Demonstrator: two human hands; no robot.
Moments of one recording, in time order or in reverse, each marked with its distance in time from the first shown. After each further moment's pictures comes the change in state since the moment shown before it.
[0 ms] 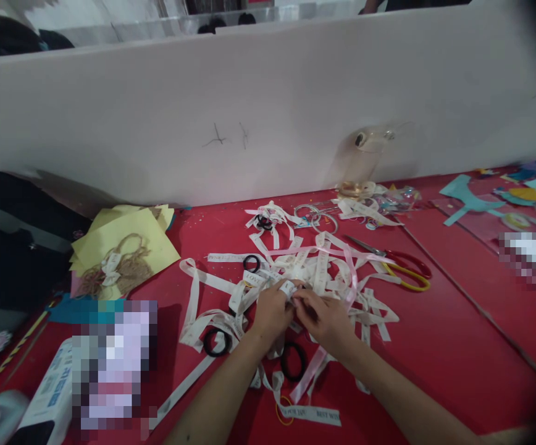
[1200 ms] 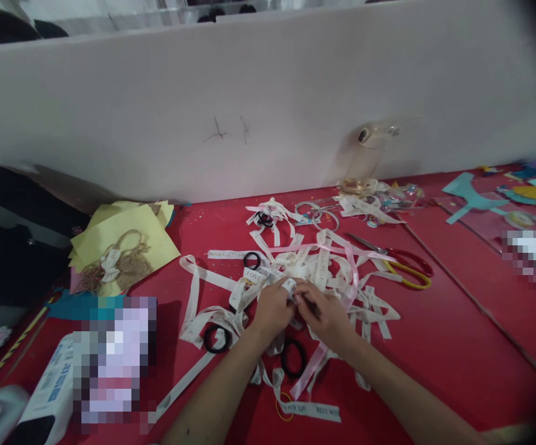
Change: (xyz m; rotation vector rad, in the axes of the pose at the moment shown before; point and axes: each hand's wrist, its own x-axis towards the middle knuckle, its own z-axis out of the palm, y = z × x) left_hand 0.000 0.000 0.000 0.112 -0.066 -0.043; right_hand 0.003 -0.001 -0.004 0.195 -0.089 0.121
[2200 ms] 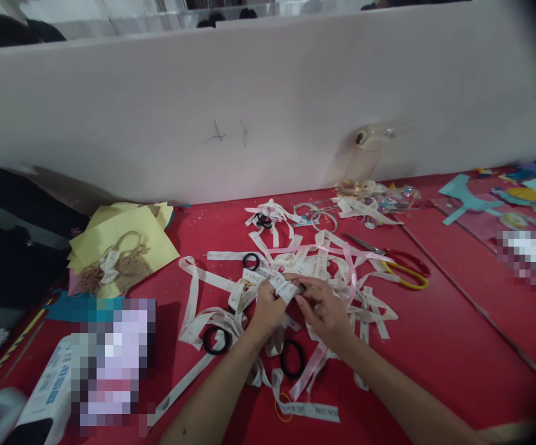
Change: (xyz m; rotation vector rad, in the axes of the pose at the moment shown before) left_hand 0.004 0.008 -0.004 -0.685 0.200 -0.090; right_hand -0.002 -0.003 0.002 0.187 0.176 0.046
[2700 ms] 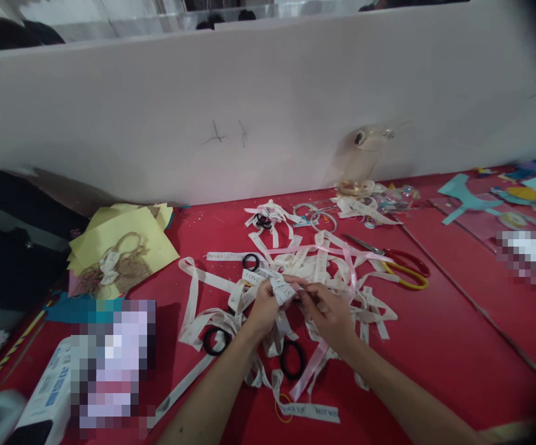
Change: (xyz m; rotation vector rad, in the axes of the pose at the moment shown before) left_hand 0.001 -0.005 0.002 -0.441 -0.042 -0.321; right_hand 0.000 0.008 -0.001 -0.081 0.046 0.020
